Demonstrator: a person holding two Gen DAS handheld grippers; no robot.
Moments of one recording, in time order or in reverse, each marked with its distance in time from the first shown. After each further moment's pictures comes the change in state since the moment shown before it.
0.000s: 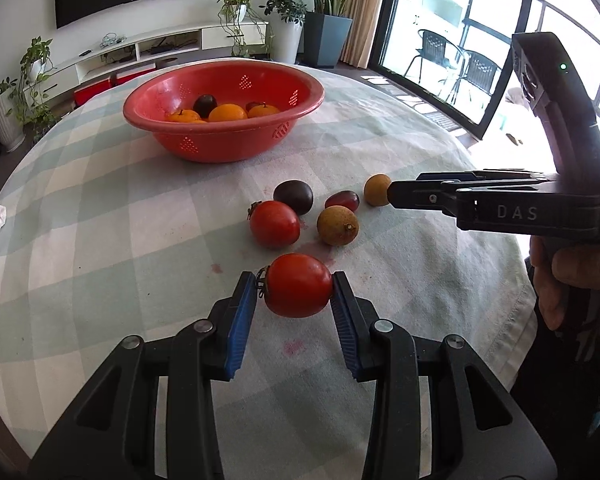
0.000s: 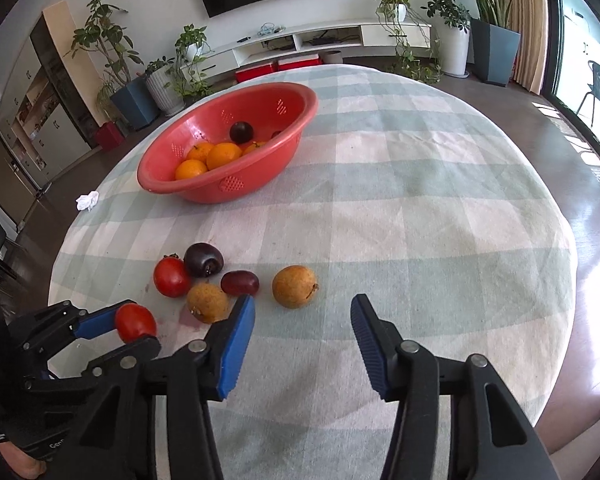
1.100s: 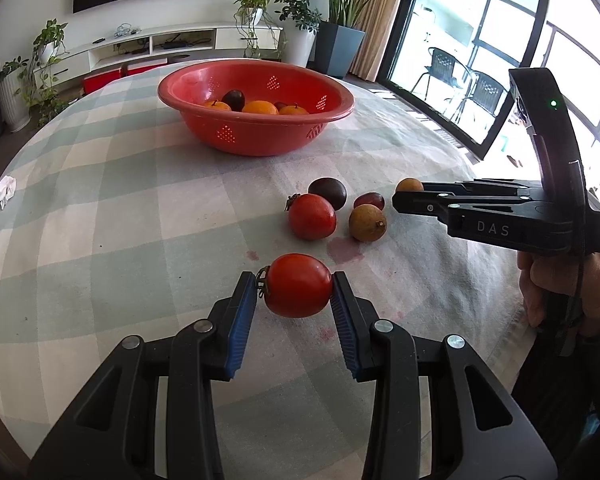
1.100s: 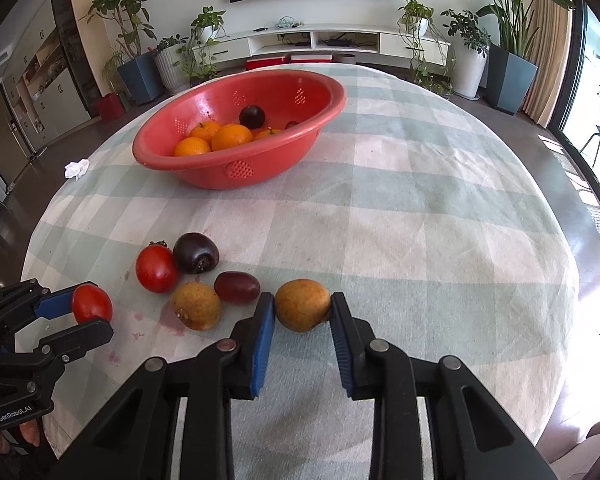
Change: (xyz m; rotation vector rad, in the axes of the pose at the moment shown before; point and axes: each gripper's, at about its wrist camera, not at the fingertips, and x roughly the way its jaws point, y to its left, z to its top) left arm -0.010 0.023 -0.012 -0.075 -0.032 -0.013; right arm 0.012 0.011 0.000 -0.095 -0.011 -0.045
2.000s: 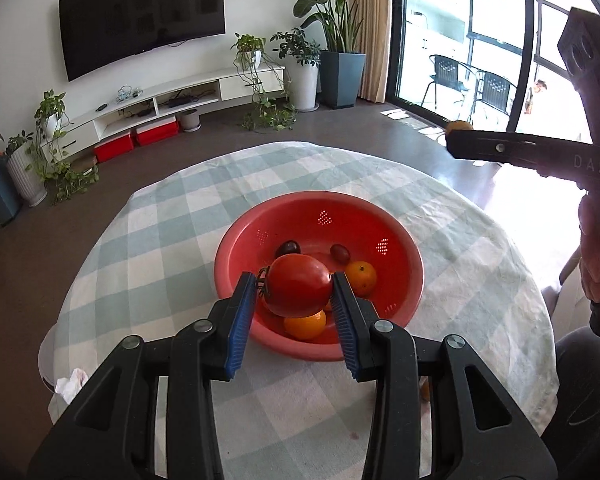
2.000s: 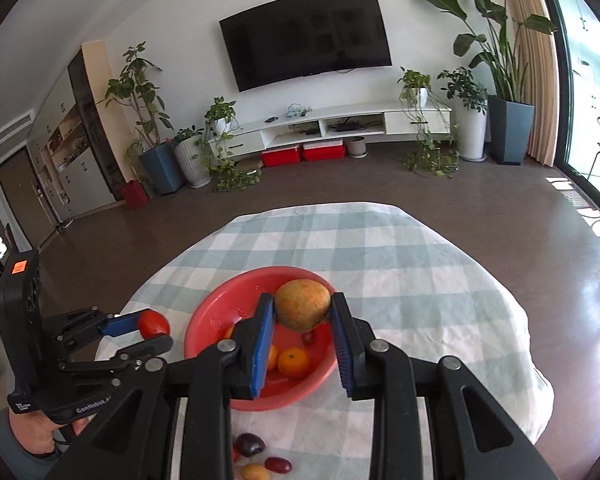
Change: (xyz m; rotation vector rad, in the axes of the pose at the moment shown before) left arm -0.015 0.031 0.169 0.163 -0.092 0.113; right arm -0.059 0.000 0.156 0.020 -0.257 0.117
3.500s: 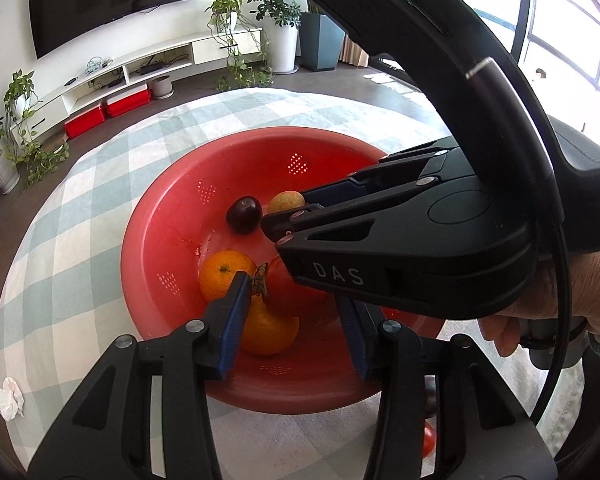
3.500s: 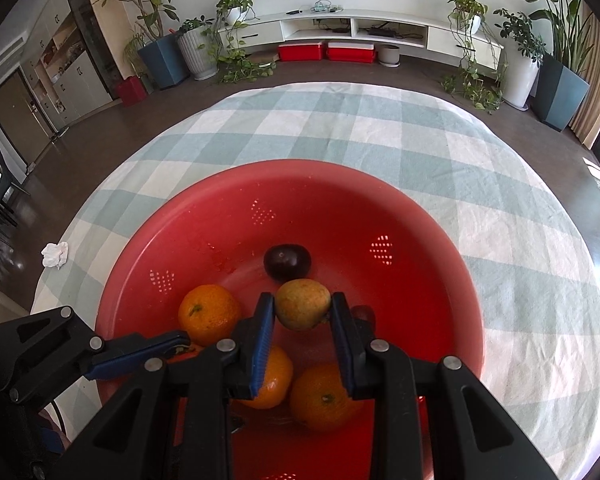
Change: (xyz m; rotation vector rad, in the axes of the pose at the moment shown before) left arm 0.104 -0.014 -0.022 0.010 0.124 -0.079; right arm 0.168 0.018 -0.034 -0.096 0.353 -0.011
